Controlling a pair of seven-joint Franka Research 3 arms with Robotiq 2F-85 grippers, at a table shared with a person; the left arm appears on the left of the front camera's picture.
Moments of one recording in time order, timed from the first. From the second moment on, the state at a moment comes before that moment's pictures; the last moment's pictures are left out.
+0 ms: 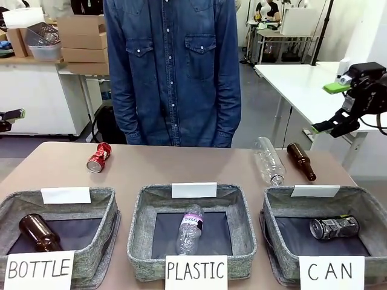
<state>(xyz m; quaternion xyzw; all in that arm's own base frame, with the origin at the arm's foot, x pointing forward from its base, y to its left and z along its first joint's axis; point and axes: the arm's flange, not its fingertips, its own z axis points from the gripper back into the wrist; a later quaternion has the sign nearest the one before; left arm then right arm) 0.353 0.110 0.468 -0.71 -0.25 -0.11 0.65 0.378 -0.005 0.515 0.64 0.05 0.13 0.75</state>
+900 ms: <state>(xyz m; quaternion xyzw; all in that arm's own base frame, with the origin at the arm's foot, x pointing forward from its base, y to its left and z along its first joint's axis) 0.519 -0.039 0.474 -0.08 -0.25 -0.24 0.93 0.378 -0.005 0.515 0.64 0.05 0.13 0.75</state>
